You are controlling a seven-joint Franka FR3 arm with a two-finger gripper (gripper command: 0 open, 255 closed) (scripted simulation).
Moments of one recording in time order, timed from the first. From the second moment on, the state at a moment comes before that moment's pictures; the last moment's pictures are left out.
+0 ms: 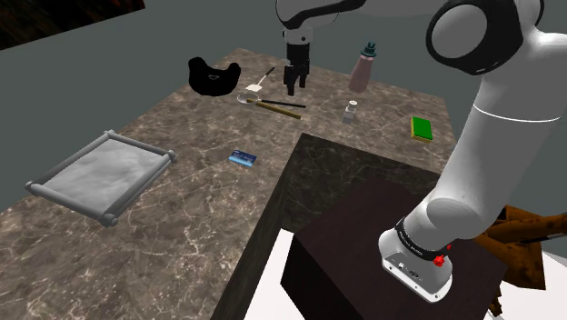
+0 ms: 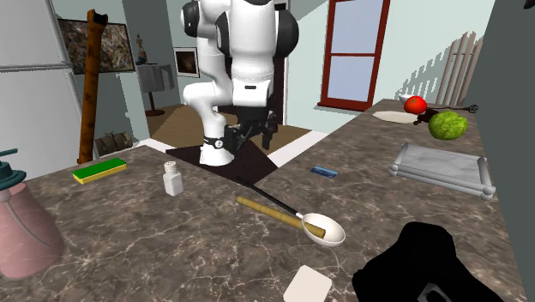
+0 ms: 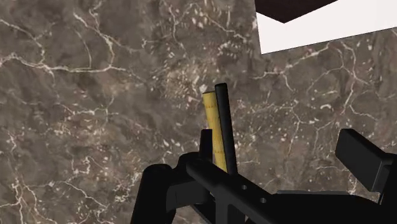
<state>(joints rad) 0.03 0.29 -0.07 -1.65 0.05 1.75 -0.43</state>
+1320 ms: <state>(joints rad) 0.02 0.75 -0.02 -1.14 0.08 1.69 -0.53</state>
